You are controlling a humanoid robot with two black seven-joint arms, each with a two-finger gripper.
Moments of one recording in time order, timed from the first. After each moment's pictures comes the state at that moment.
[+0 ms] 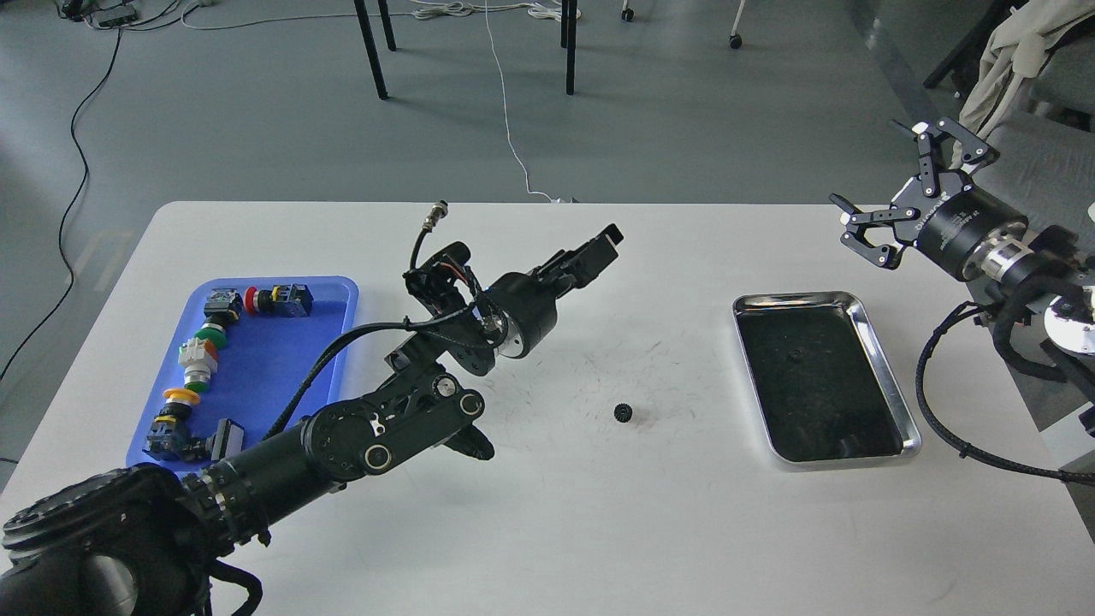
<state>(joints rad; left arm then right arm) -0.75 -0.03 -0.58 -0.93 1.18 0.24 -0.09 0.76 -0.61 0.67 0.89 0.06 0.41 -0.06</state>
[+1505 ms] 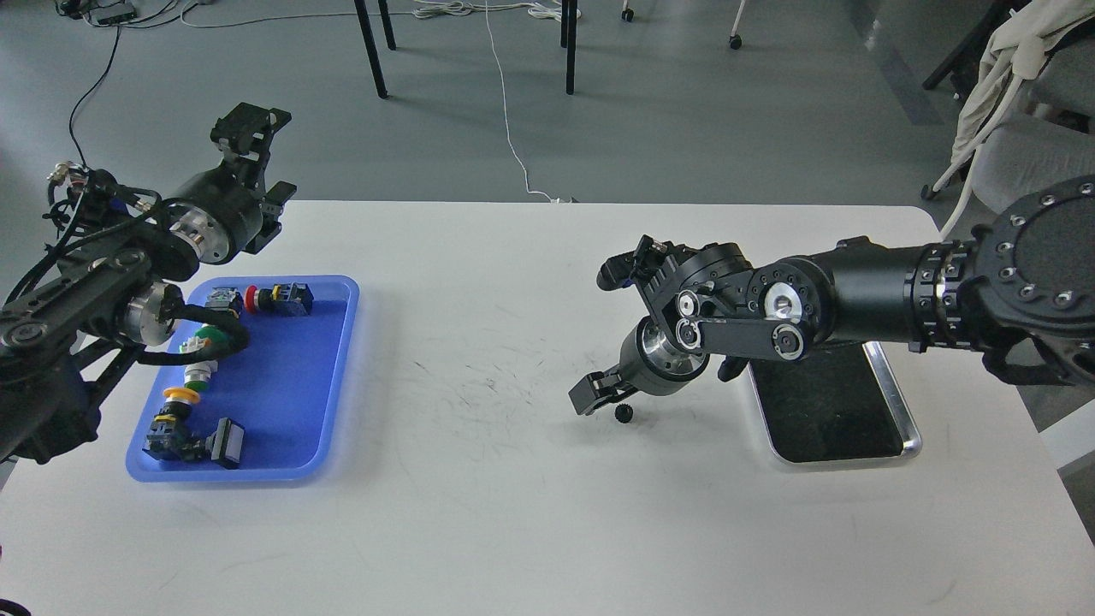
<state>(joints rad) -0.72 0.53 -0.74 -0.99 0.56 0.02 -0.06 1.49 0.00 -0.67 0.98 -0.59 0.49 -0.17</state>
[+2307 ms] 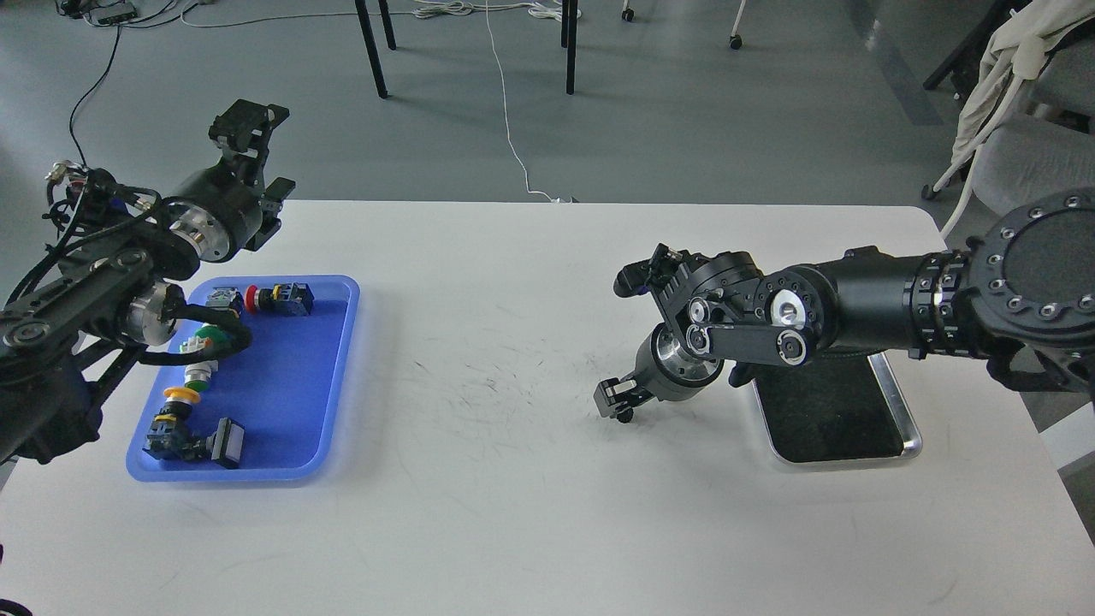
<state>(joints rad) -0.72 0.53 -0.74 -0.99 0.56 0.03 -0.08 1.47 0.00 -0.71 0.95 -0.56 0.49 -0.16</state>
